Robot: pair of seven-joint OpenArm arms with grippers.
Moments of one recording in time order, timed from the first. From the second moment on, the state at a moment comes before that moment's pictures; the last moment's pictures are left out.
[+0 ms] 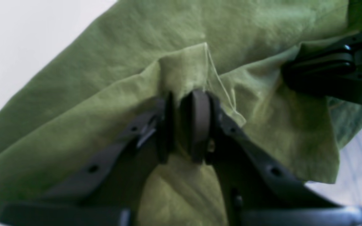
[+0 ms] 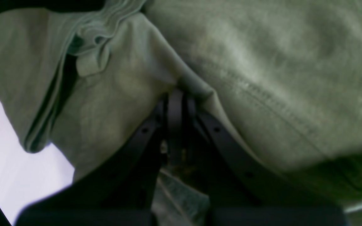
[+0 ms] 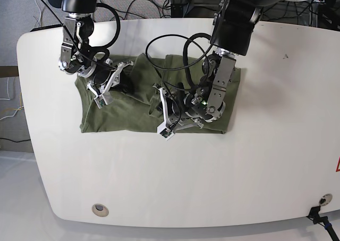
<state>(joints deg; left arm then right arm) -16.4 6.4 16.2 72.6 -8.2 -27.6 55.3 -4.0 9.9 11.1 77.8 24.7 41.2 -41.6</state>
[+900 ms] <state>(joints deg) -25.4 6.1 16.4 71.0 -15.9 -29.4 55.9 -4.0 9.9 11.2 77.8 24.7 41.2 -41.5</state>
